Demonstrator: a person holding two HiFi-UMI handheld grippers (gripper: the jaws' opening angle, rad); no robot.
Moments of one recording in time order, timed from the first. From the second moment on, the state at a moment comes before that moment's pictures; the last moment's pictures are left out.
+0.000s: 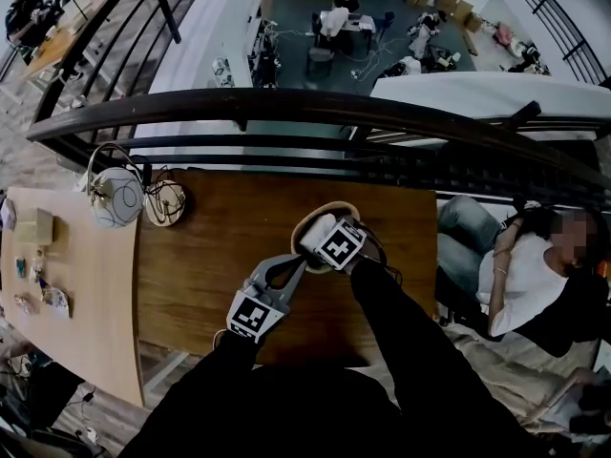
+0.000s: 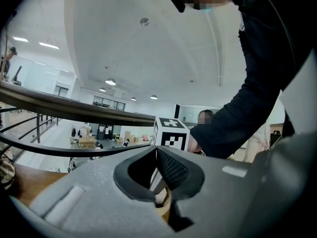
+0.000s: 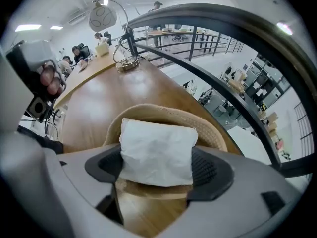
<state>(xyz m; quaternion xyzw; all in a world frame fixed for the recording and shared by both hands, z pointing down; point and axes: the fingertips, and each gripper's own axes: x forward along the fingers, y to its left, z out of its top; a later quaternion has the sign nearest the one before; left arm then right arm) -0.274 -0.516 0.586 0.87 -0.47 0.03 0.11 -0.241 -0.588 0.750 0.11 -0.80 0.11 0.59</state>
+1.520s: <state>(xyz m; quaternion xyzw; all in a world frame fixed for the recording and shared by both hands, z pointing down) -0.133 -0.504 0.607 0.91 -0.39 0.06 0.11 -0.050 -0.578 0.726 0.22 -0.77 0.16 0.59</state>
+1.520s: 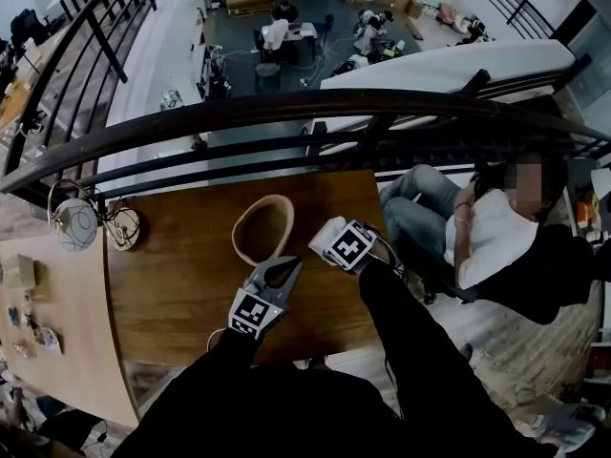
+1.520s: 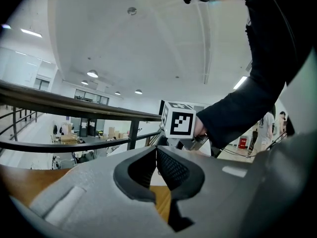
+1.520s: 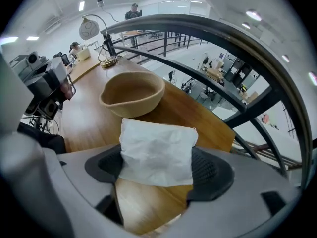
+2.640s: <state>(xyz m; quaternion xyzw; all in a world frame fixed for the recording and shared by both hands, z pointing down) -0.108 -0.507 0.649 0.92 -0.35 0.10 0.14 0.001 -0.549 0.815 0.23 -0.73 0.20 0.61</state>
